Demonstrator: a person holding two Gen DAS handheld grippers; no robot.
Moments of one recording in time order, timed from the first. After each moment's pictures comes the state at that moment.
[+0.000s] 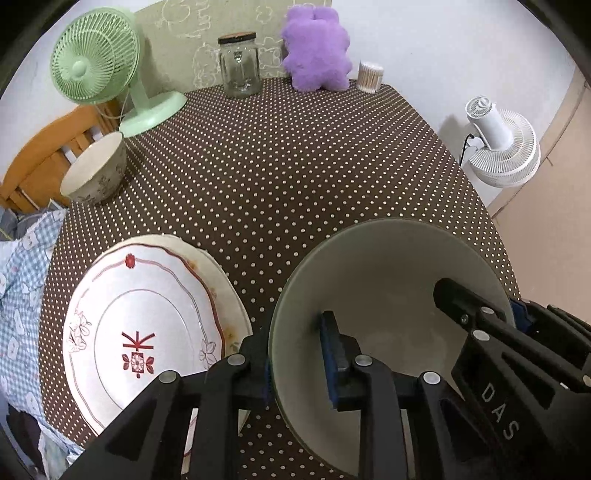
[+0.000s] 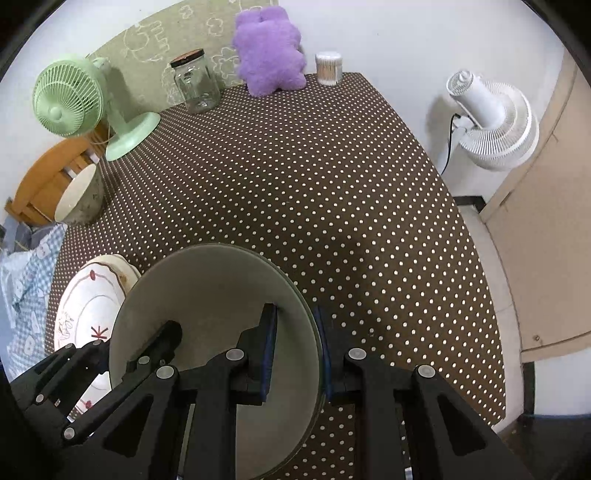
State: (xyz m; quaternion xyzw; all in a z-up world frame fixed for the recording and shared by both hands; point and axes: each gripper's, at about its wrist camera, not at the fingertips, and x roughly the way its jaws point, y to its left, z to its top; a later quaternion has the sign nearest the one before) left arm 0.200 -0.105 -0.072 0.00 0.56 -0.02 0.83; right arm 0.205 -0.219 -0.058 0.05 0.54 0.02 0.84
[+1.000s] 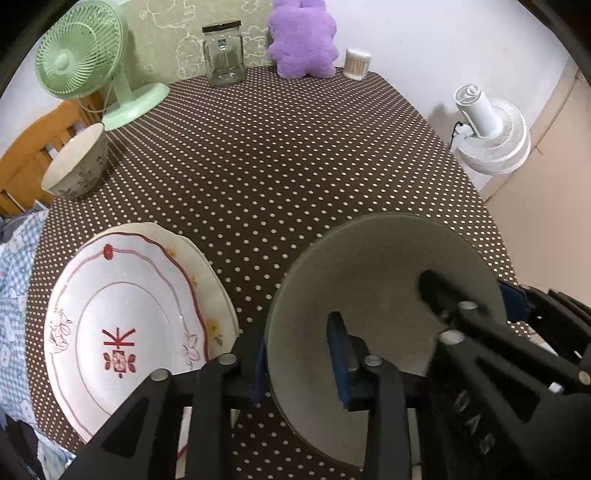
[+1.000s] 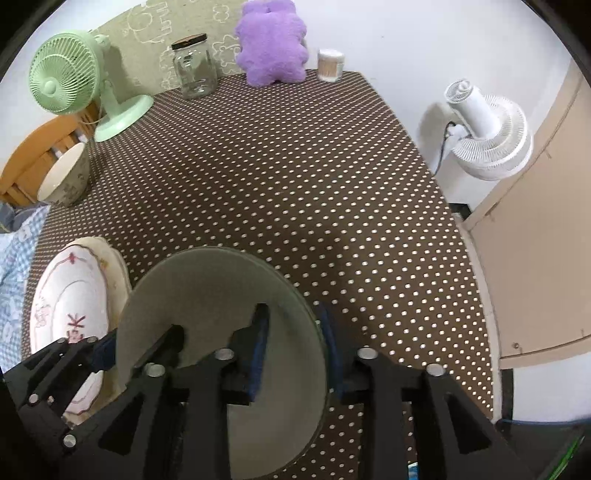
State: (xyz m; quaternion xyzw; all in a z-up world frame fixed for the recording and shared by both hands) left arm 0.201 -0.109 -0.083 0.00 0.57 -0.06 0.82; right arm 0.206 -0.210 -0.067 0.01 0.55 0.01 0.83
